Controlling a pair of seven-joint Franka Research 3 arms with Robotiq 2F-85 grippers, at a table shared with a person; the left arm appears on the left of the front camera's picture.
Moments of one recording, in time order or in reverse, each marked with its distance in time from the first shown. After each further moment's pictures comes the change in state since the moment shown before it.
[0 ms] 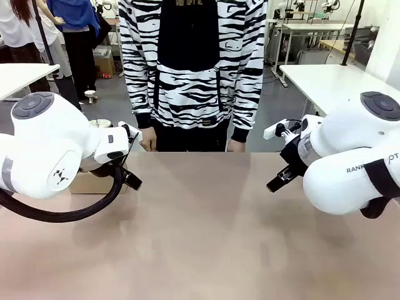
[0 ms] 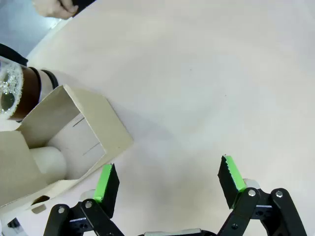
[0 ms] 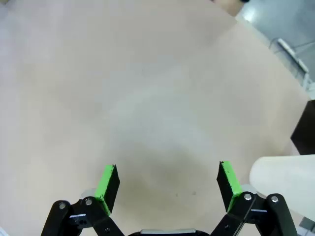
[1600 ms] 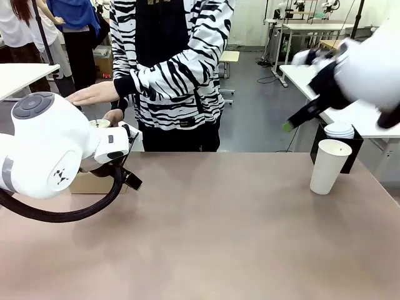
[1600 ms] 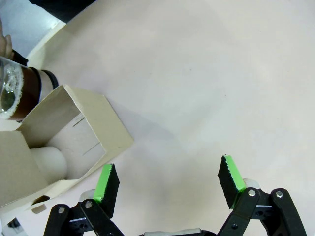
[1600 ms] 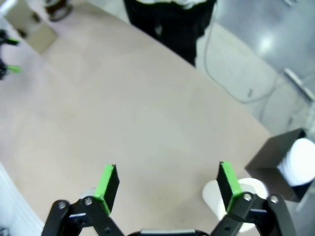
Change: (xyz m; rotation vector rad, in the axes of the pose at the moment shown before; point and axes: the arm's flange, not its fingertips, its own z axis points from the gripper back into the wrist) left arm 0.000 0.000 0.000 0.000 0.000 0.000; right arm 0.068 -0.116 0.129 0.163 -0.164 -0.003
